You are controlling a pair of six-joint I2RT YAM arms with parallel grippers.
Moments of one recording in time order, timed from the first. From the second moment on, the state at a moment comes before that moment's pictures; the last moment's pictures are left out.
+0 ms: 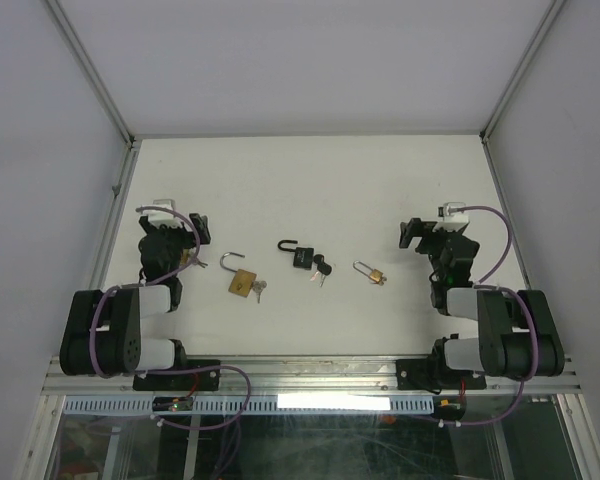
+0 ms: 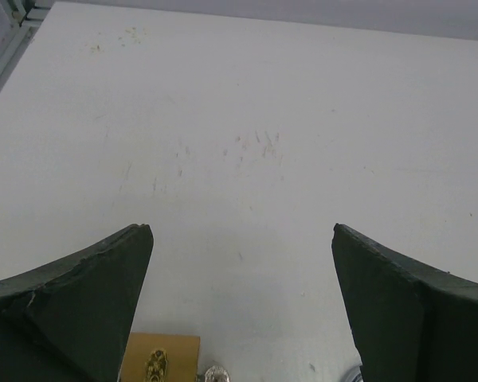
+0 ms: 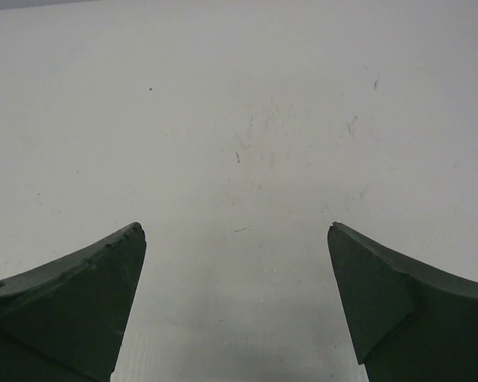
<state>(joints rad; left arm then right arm) 0.04 1.36 0.20 1.08 0.06 -0.10 0.01 1.35 0.21 0.97 -0.09 0.10</state>
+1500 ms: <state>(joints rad) 0.04 1.11 0.33 0.57 0.21 -0.08 0.01 0.90 0.23 0.51 -0.08 0.26</state>
